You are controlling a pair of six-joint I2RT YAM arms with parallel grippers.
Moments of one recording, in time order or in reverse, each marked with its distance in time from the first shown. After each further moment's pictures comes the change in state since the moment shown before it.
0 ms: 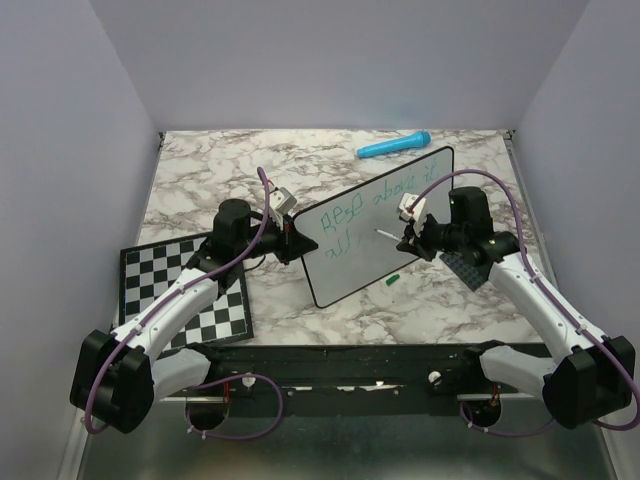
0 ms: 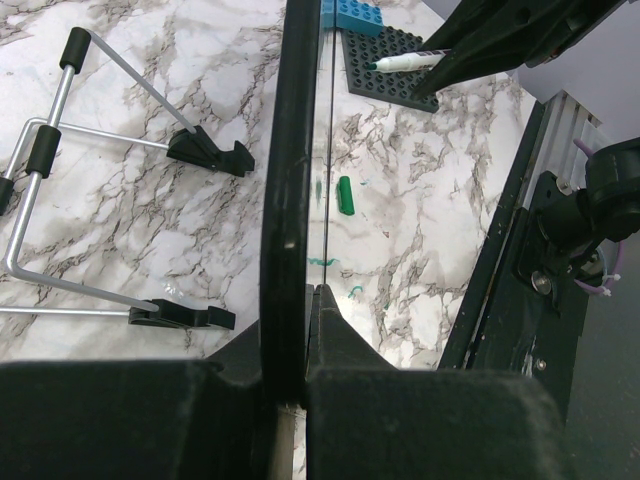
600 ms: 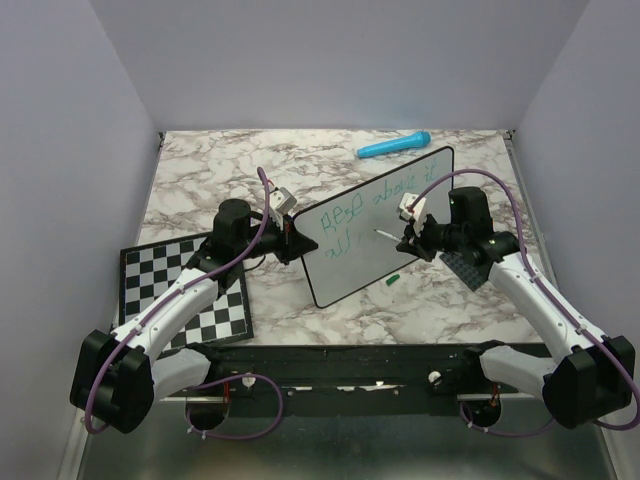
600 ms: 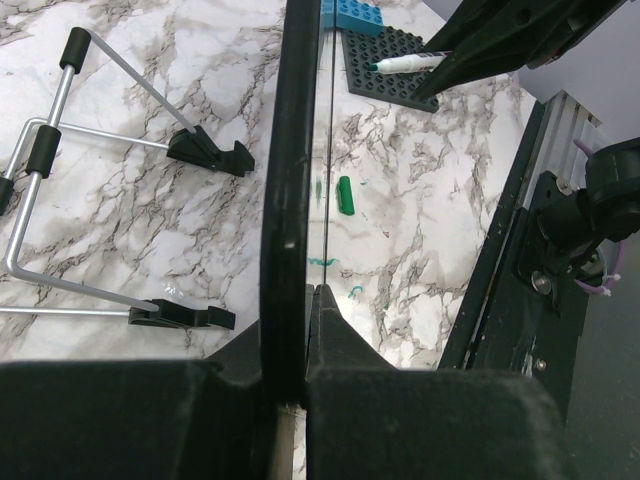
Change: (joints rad) left arm 0.000 0.000 0.000 0.000 0.000 0.000; right arm 0.000 0.001 0.000 -0.002 -0.007 0.013
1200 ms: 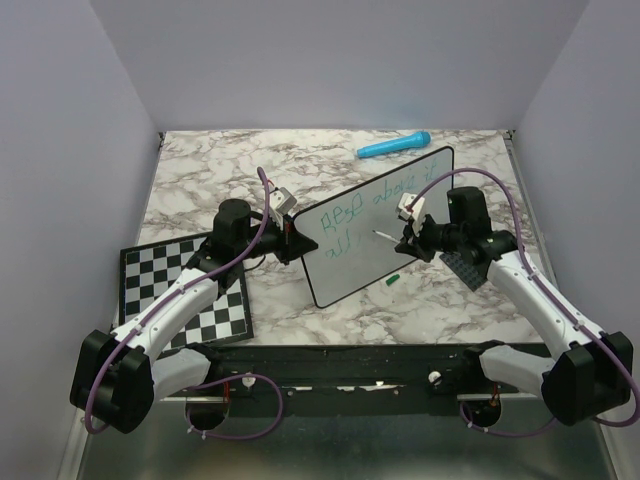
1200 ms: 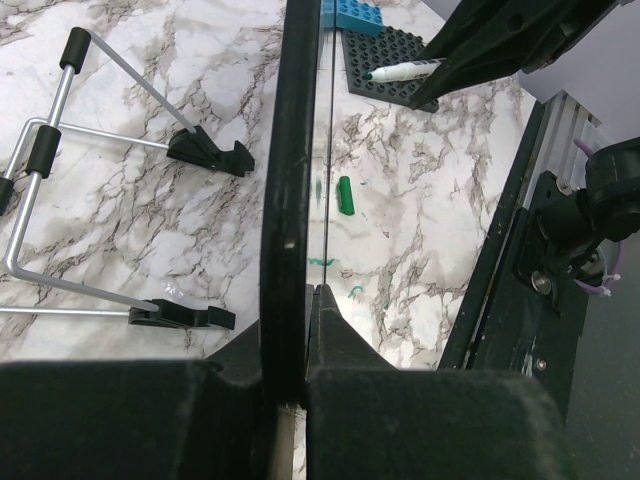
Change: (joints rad) left arm 0.000 0.000 0.000 0.000 0.000 0.000; right arm 0.000 0.008 0.000 0.002 -0.008 0.014
